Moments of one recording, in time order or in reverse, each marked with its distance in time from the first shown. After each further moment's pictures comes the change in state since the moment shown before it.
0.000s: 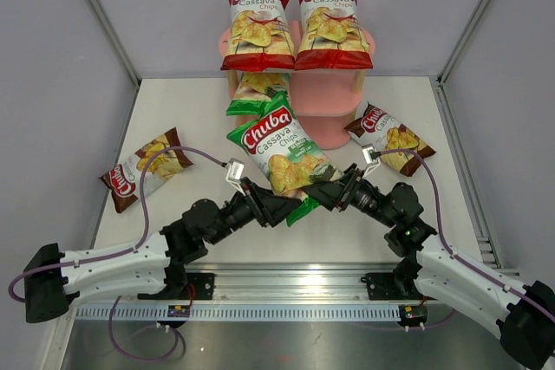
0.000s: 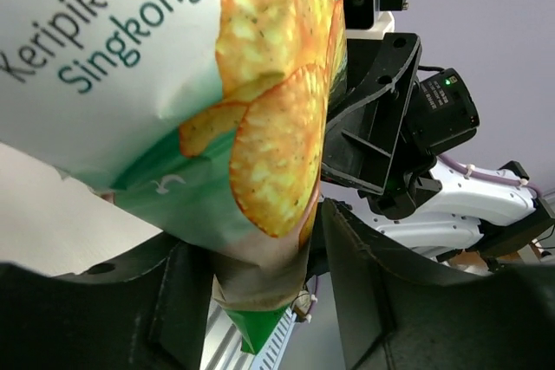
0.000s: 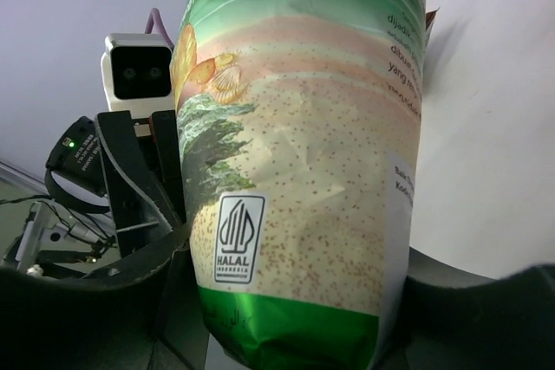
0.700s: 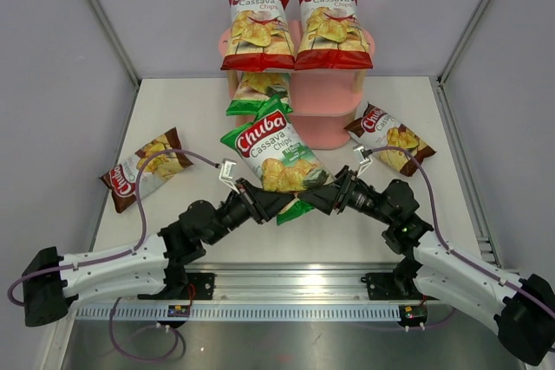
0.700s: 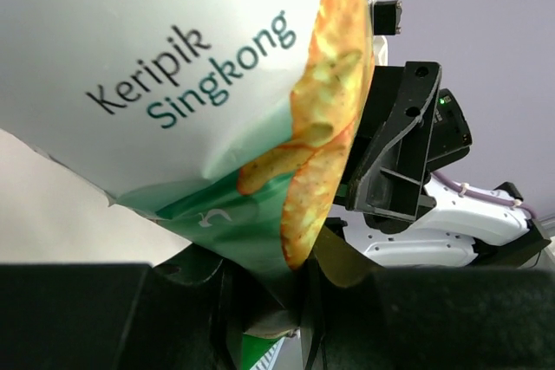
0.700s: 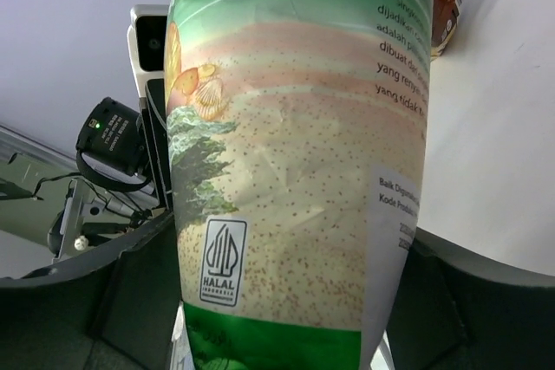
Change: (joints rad) left arm 0.023 -0.047 -0.042 0.006 -0.038 -0.062; right arm -0.001 0.060 0.020 0.006 -0.105 0.074
